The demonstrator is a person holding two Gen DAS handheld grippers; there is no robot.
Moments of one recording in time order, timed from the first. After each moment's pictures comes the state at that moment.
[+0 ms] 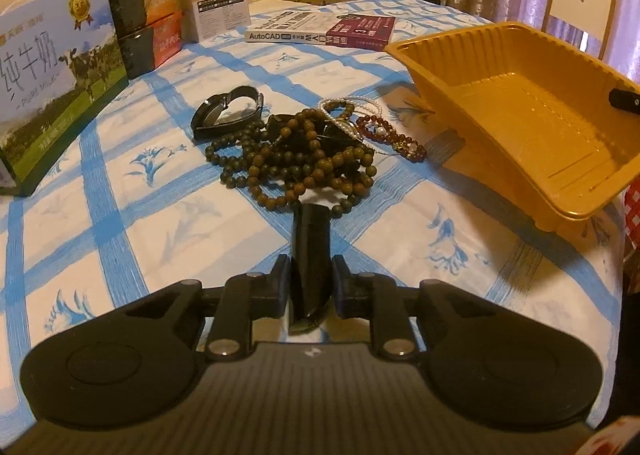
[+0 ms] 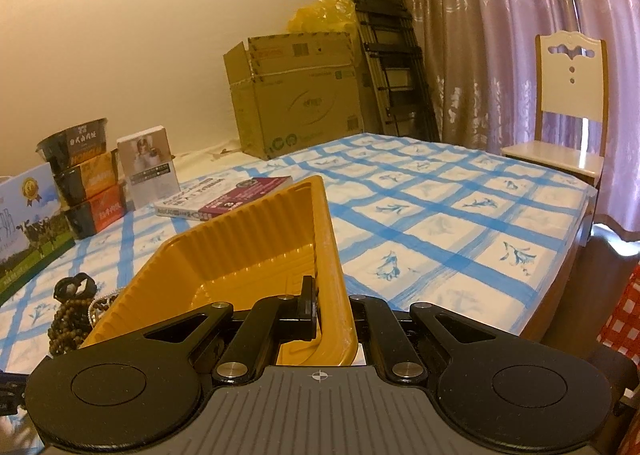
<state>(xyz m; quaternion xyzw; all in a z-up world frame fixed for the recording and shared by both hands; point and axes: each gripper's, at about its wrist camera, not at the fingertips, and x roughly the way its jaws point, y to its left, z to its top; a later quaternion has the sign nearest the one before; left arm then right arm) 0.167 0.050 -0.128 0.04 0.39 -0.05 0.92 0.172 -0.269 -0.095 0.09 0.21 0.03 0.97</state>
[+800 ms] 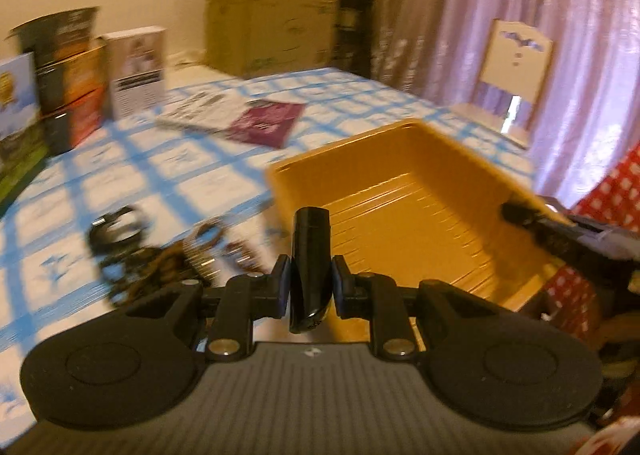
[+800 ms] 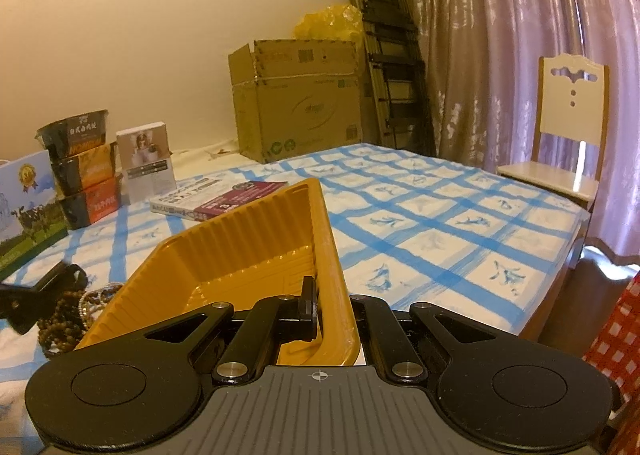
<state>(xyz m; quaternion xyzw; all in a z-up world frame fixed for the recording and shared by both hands) 0.186 -0.027 -0.055 -0.02 0.30 -0.16 0.94 0.170 -0.265 -0.090 0.05 0.20 0.02 0.98</state>
